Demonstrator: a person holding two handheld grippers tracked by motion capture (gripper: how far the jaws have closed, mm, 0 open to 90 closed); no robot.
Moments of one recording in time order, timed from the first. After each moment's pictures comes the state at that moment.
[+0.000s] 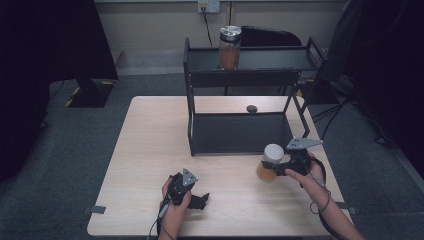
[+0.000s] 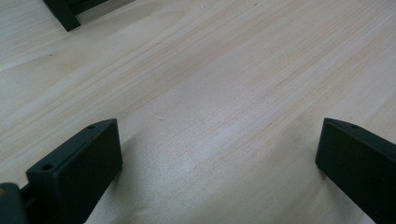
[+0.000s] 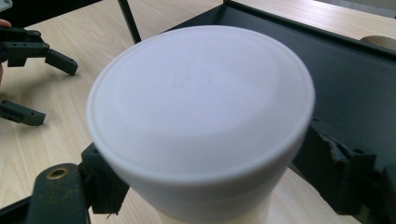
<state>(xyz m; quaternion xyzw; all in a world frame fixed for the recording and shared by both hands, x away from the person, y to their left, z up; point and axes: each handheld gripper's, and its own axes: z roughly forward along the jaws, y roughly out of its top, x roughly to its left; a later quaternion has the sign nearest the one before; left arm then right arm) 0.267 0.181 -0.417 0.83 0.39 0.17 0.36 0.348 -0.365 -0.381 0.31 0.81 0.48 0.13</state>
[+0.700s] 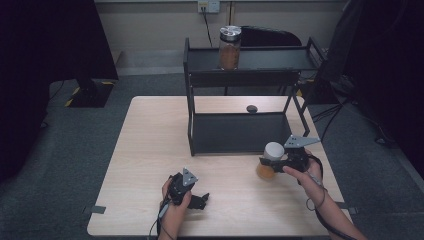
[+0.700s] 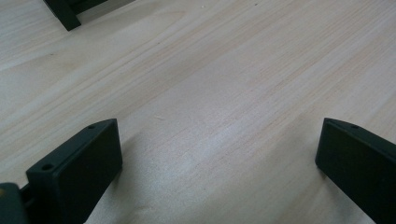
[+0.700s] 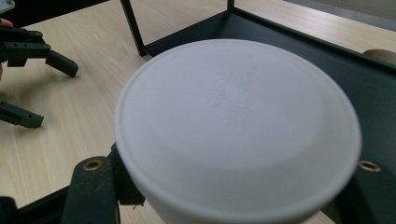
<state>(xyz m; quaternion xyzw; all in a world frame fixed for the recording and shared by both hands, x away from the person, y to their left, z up) 0.267 0.181 -0.417 0.83 0.39 0.17 0.36 0.354 -0.362 -0.377 0.29 0.81 0.49 0.13</state>
